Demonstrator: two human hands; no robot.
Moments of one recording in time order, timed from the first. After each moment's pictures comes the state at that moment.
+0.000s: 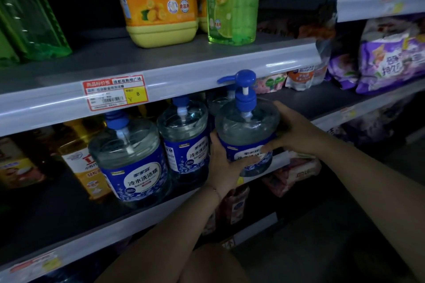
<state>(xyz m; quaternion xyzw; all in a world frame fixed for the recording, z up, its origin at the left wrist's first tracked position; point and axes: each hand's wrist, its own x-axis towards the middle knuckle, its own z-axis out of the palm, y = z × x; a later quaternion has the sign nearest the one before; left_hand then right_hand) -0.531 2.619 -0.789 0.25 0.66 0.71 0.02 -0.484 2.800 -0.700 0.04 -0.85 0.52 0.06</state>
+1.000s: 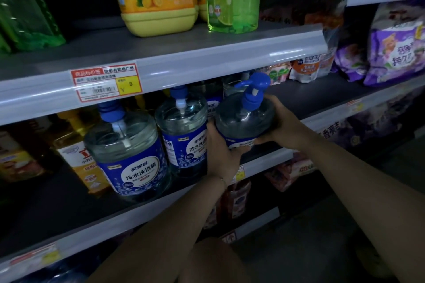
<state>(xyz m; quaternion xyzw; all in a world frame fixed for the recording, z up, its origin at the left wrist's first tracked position) -0.543 2.627 -0.791 0.20 0.71 0.67 -0.07 -0.508 2.790 -0.724 0.04 -0.84 0.52 0.10</state>
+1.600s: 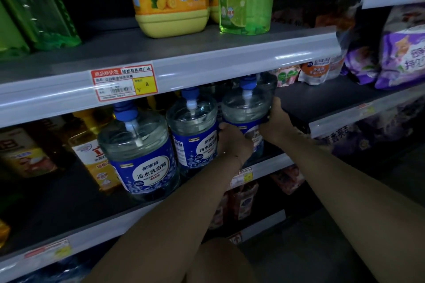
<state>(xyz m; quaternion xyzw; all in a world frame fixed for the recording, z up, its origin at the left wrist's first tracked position) -0.554 2.638 -0.751 0.08 0.86 0.49 0.06 -0.539 2.753 -0.729 -0.13 -0.86 0.46 0.16</state>
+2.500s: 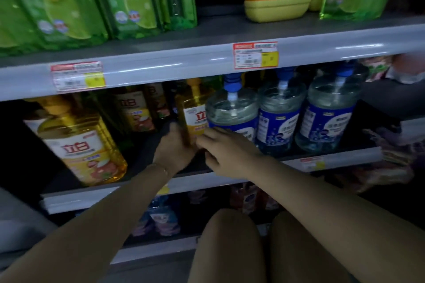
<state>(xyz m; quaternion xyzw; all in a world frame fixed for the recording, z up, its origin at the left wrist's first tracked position) -0.532 2.327 -0.761 0.02 0.95 0.31 -0.04 -0.496 2.495 -0.729 0.38 -0.91 0.09 0.11</state>
